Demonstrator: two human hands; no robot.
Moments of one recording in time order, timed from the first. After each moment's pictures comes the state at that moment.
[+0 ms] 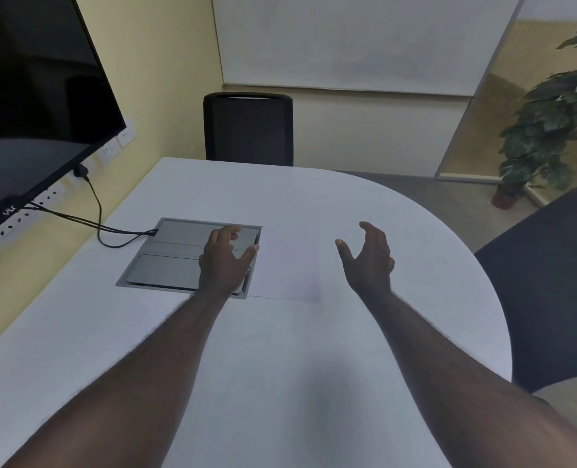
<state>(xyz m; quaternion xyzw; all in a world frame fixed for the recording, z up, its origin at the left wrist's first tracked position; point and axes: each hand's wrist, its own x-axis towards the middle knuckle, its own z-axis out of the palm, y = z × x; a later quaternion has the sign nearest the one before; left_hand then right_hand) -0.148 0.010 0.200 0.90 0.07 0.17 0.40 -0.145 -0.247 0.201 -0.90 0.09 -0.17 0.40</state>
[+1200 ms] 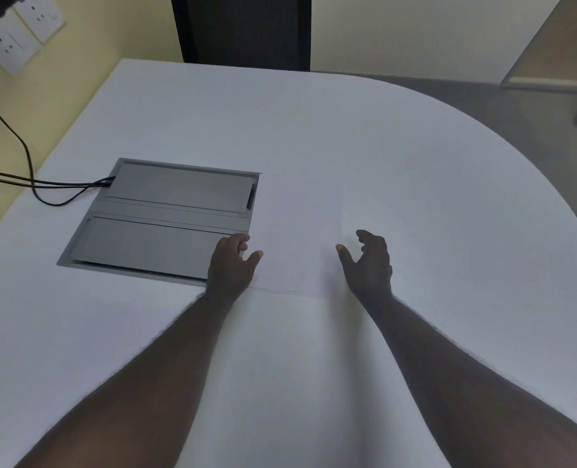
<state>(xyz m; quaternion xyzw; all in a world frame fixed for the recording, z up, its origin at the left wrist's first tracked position) -0.010 -0.001 0.011 0.91 0.18 -0.01 0.38 -0.004 -0.239 0.006 -0.90 0.15 0.01 0.42</state>
